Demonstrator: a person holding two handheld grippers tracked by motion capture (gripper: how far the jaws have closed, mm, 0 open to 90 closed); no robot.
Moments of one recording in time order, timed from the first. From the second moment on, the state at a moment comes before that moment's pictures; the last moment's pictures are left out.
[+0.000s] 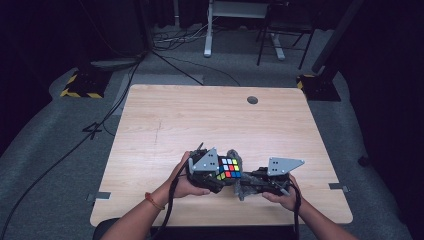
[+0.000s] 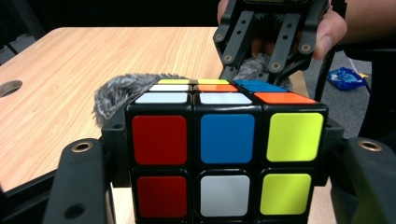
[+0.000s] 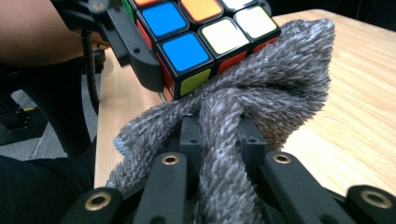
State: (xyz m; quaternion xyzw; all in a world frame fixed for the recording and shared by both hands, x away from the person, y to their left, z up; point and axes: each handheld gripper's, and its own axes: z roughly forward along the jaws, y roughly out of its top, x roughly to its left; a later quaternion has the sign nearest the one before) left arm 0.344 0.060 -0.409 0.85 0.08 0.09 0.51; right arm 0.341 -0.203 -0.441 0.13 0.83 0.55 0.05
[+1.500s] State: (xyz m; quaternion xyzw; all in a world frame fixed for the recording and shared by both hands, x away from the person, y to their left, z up) left arm 0.341 0.048 -0.410 0.88 0.05 0.13 0.45; right arm 0.339 -0.215 -0.419 0.10 0.79 0.60 0.06
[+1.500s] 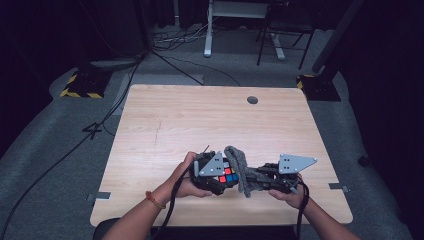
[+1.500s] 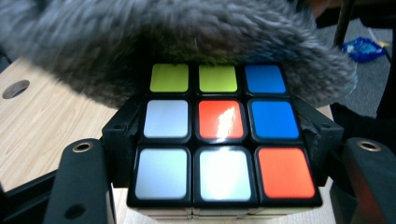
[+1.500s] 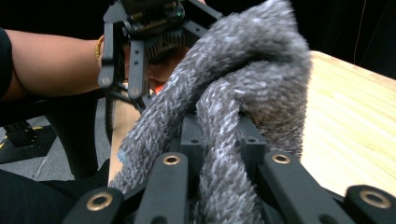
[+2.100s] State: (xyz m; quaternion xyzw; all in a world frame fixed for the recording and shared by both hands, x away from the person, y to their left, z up) left arm 0.347 0.057 -0.404 0.87 0.07 0.12 0.48; right arm 0.345 -0.214 -0.429 0.14 0.83 0.53 0.10
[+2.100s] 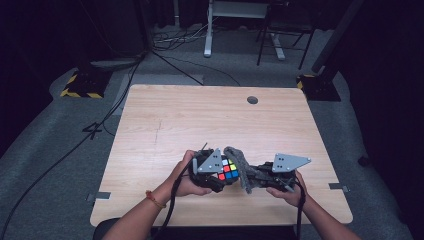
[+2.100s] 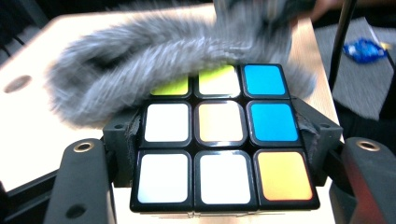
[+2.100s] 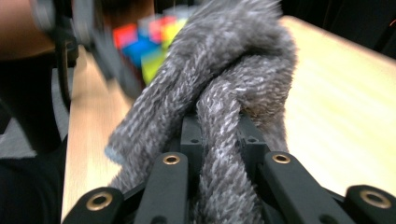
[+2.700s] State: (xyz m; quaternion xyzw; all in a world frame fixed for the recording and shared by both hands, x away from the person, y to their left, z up) left arm 0.343 0.047 -0.410 0.88 0.05 0.11 0.47; right arm 0.342 -0.216 -0.420 0.12 0.79 0.60 0.06
